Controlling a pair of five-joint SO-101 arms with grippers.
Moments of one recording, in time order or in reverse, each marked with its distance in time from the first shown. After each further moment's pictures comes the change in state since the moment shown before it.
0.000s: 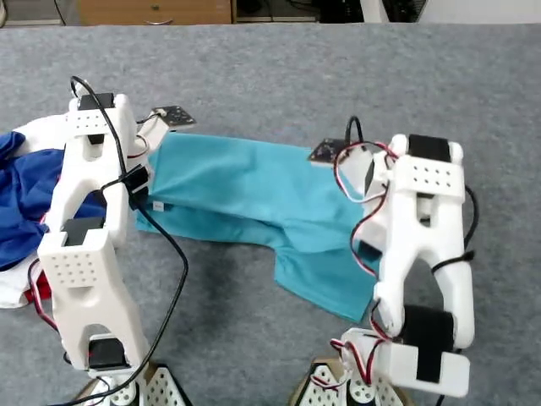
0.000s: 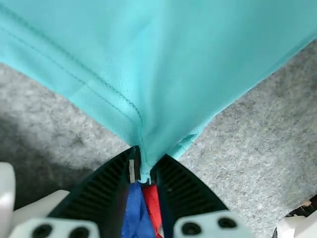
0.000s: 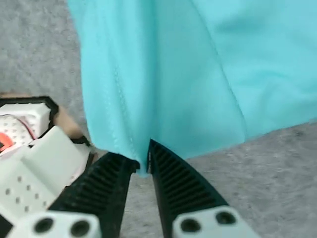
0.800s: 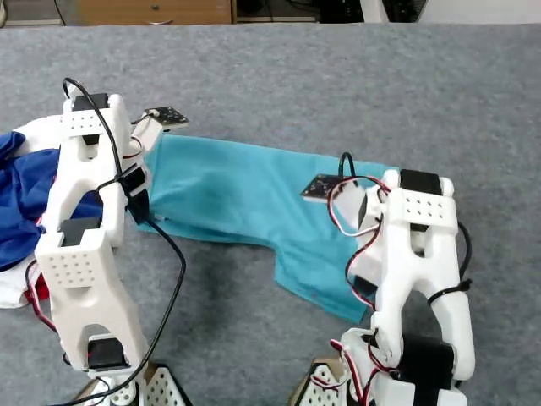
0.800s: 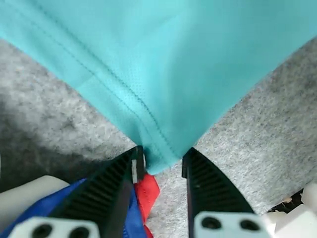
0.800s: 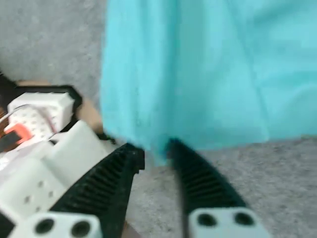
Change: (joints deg) left arm -1.2 0.0 0.0 2.4 3.8; right arm 0.0 -9.1 16.8 -2.3 1.1
